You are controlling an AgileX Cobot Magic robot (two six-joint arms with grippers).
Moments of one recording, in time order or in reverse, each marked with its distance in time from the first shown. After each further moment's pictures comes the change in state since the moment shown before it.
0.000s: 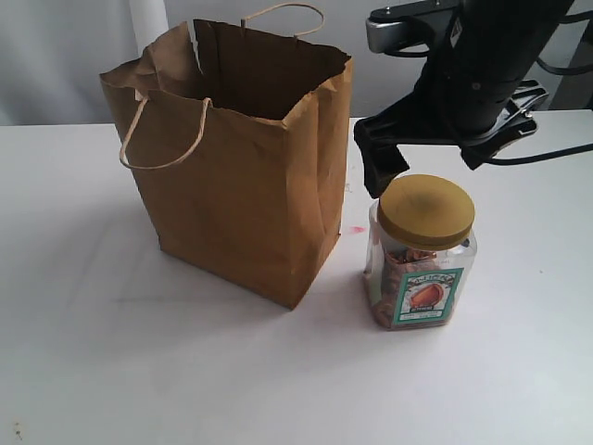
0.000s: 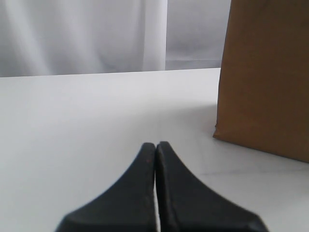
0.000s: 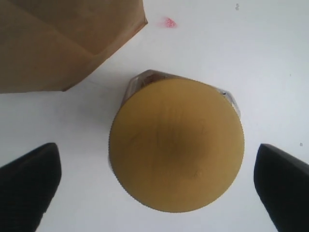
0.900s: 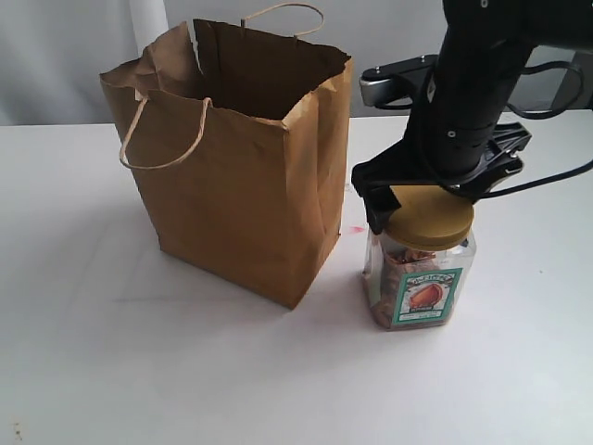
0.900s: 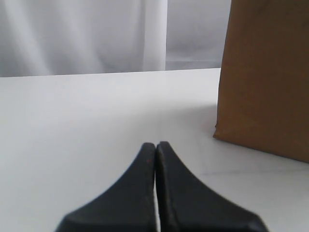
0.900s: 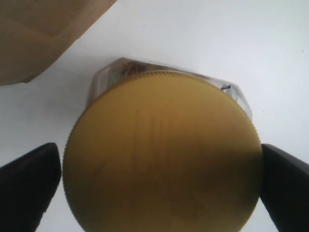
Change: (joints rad) left arm 0.000 0.000 0.000 0.000 0.000 0.000; right arm 0.000 0.099 0.057 -0.032 -0.045 0.043
